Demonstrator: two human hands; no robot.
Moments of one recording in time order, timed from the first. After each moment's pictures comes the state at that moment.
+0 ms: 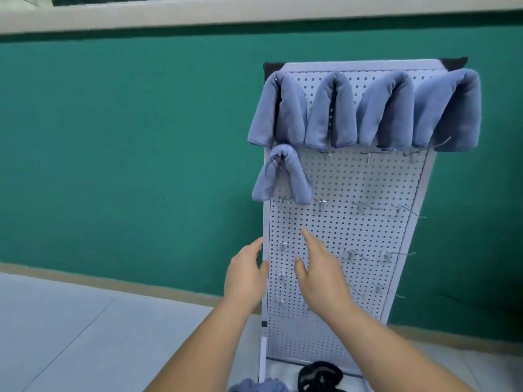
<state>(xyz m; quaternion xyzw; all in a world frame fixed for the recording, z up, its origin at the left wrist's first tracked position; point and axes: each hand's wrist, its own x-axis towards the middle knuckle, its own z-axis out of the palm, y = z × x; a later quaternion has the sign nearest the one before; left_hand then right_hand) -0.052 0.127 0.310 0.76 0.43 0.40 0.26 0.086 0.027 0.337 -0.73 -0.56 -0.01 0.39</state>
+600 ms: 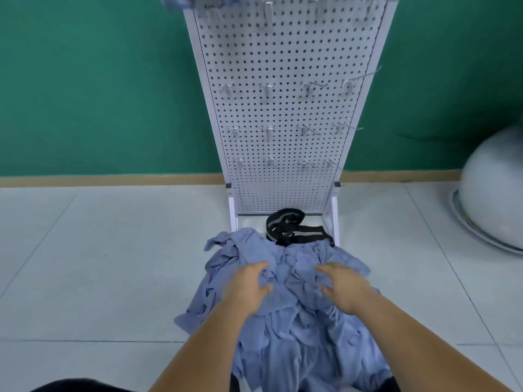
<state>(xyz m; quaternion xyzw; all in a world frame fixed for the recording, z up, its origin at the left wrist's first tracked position) -0.069 -0.041 0.011 0.81 0.44 -0.01 0.38 0.164 -0.184 0.012 -0.82 -0.51 0.28 0.01</state>
